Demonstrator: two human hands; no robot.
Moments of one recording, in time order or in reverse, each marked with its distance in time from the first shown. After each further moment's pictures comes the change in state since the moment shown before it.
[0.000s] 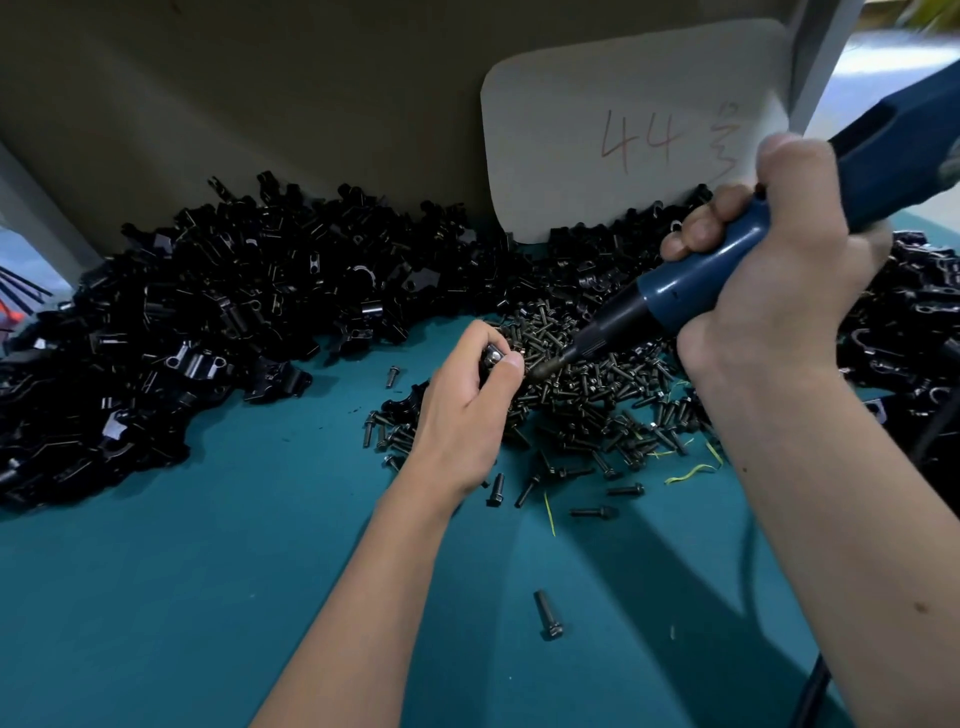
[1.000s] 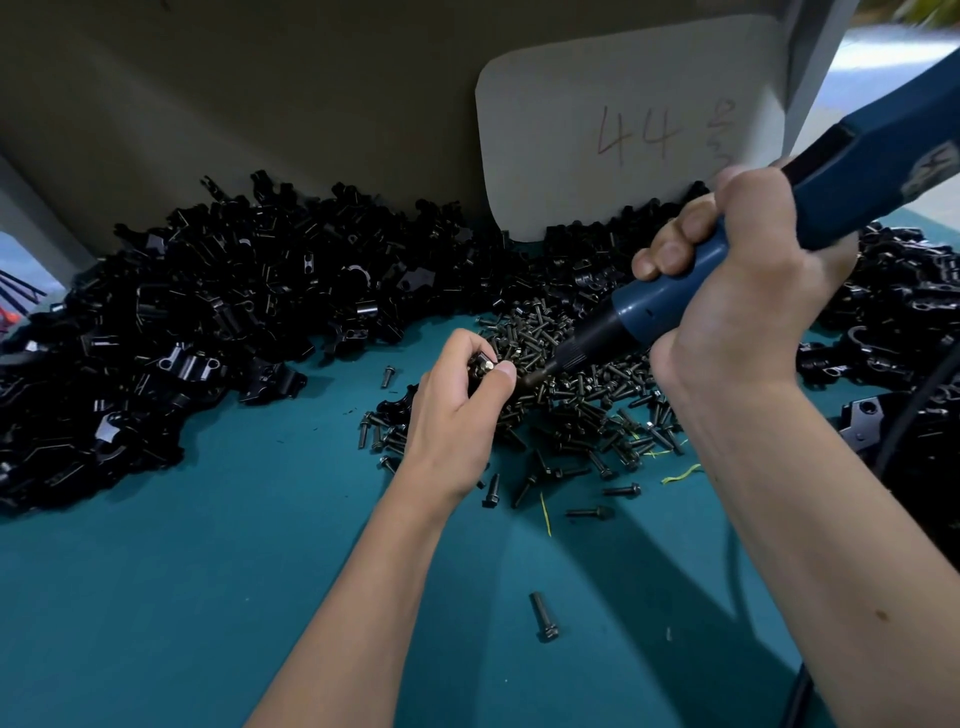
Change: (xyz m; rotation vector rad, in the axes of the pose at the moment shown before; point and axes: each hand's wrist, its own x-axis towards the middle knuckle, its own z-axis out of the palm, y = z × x) left_hand -0.002 -0.004 0.000 -0.025 0.046 -0.063; right_hand -0.011 0.008 0.003 0.020 -0.099 -0.017
